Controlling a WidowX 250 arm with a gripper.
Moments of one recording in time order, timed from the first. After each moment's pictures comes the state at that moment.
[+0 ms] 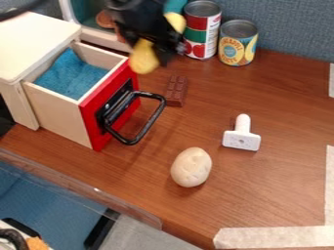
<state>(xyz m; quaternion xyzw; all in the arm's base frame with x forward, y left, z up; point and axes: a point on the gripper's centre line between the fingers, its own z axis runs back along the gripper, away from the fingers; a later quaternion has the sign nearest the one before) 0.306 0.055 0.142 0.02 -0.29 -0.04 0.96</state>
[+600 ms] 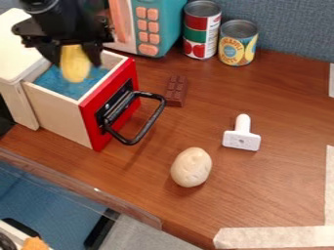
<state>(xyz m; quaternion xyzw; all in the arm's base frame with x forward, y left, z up) 0.250 0.114 0.144 0.04 -0.26 0.25 0.93</state>
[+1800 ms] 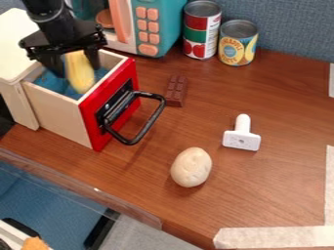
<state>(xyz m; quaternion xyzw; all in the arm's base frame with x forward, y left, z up) 0.283 0.151 0.105 0.02 -0.22 0.32 0.92</state>
